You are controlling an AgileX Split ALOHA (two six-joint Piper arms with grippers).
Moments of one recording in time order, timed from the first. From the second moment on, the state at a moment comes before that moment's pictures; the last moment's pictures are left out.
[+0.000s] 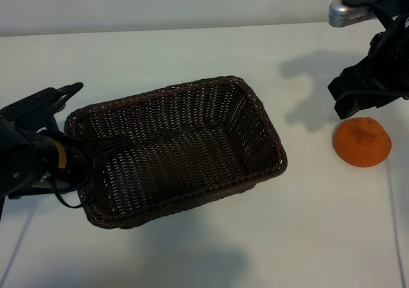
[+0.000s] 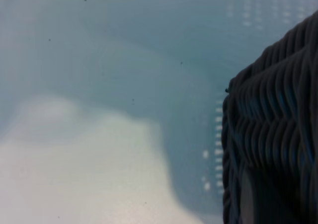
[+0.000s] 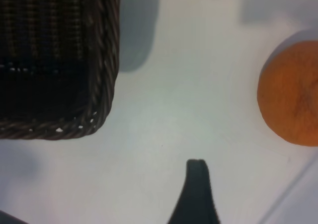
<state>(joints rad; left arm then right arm) -0.52 1.35 -0.63 0.27 0.46 -1.11 0.13 1.56 -1.24 0.19 1.10 -0.17</state>
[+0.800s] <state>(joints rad) -0.51 1.23 -0.63 0.28 0.44 -1.11 0.13 1.56 -1.24 0.20 1.10 -0.17</state>
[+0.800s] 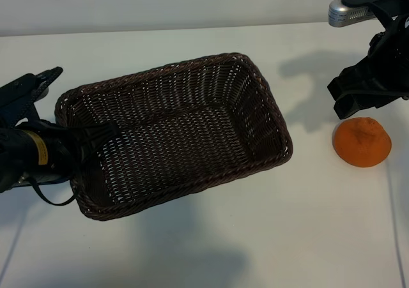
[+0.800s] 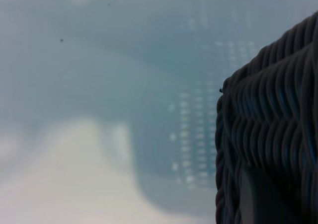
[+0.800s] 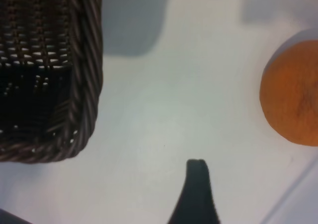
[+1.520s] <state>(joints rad) -0.24 1.43 -0.88 -0.40 0.54 -0.09 0.13 1.56 -1.24 0.20 1.11 -0.17</state>
